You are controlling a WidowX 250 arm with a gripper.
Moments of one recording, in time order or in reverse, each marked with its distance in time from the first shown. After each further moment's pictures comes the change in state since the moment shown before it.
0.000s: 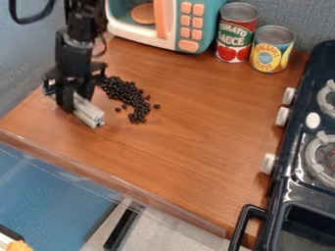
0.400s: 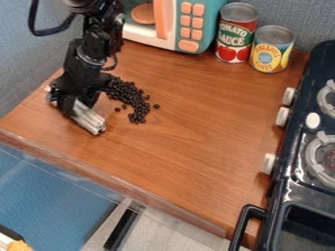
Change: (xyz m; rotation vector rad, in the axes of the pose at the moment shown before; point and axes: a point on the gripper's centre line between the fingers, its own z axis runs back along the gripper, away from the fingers) arm -0.003 -0.005 -0.014 0.028 -0.103 -0.030
